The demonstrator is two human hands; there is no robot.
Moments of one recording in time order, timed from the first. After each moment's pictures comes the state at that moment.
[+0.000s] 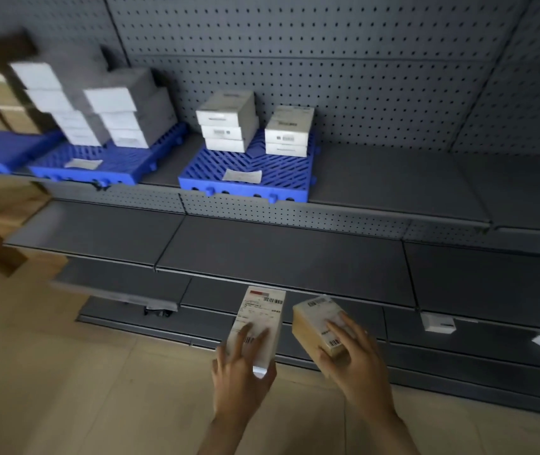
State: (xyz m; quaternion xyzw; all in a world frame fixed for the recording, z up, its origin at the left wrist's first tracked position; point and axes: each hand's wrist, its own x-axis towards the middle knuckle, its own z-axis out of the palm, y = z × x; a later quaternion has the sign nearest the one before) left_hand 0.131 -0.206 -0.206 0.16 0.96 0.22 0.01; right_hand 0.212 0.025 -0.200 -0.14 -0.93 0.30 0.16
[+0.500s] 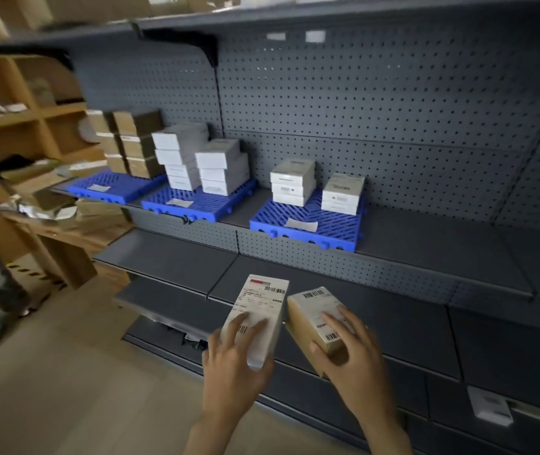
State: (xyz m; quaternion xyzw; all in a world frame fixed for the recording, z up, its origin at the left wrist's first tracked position) left_hand 0.128 -0.282 -0.074 0.12 0.95 0.25 -0.16; right_hand 0.173 -0.053 -0.068 -0.03 -0.90 0.34 0.27
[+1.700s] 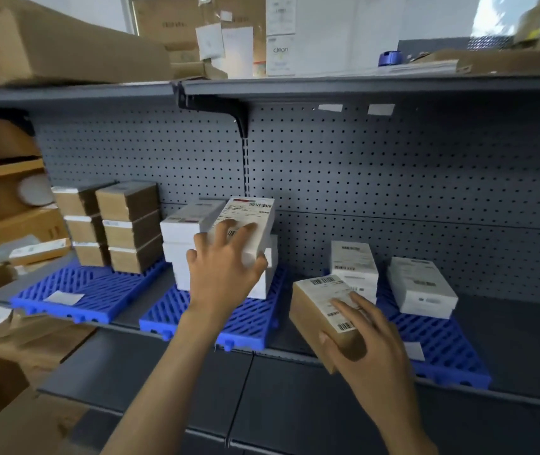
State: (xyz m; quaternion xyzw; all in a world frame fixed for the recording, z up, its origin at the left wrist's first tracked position) left_hand -0.306 -0.377 0.143 0.20 0.90 0.20 -0.35; right_hand -0.134 -0.185 0.053 -0.09 -0.88 0.27 0.38
